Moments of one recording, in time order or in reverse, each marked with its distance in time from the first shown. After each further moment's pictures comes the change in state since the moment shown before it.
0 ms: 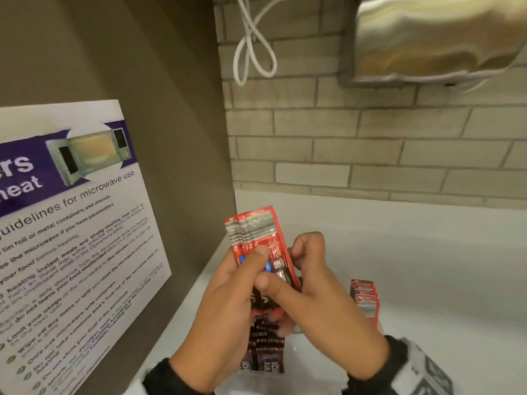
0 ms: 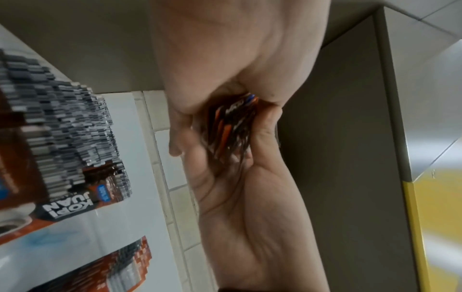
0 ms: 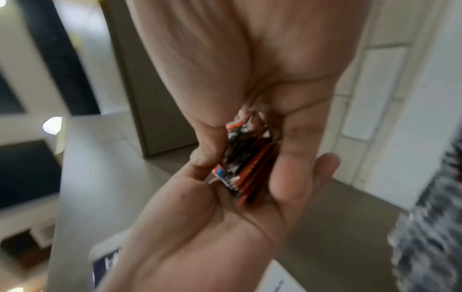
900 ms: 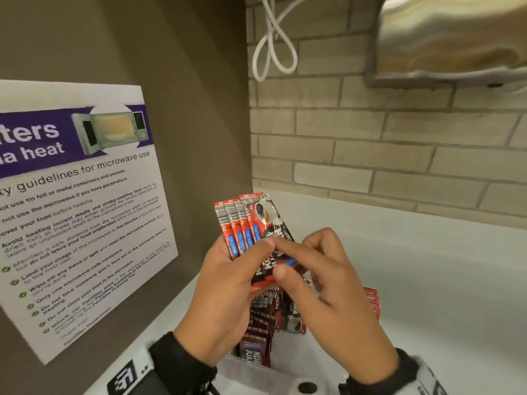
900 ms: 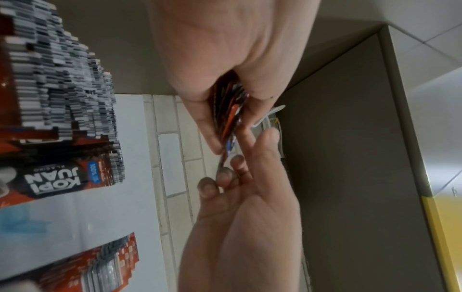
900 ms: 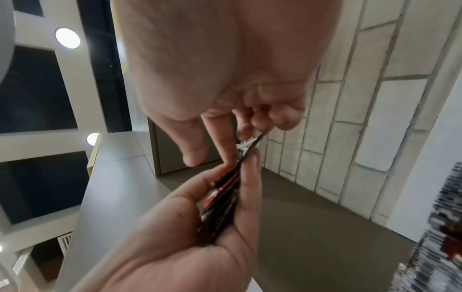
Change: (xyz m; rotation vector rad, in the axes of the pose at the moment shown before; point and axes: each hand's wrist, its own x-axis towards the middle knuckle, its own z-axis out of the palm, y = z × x) left_hand 0.003 -0.018 0.023 0.037 0.174 0.195; right_hand -0.003 0.036 -0.033 -0.322 0.135 -0.455
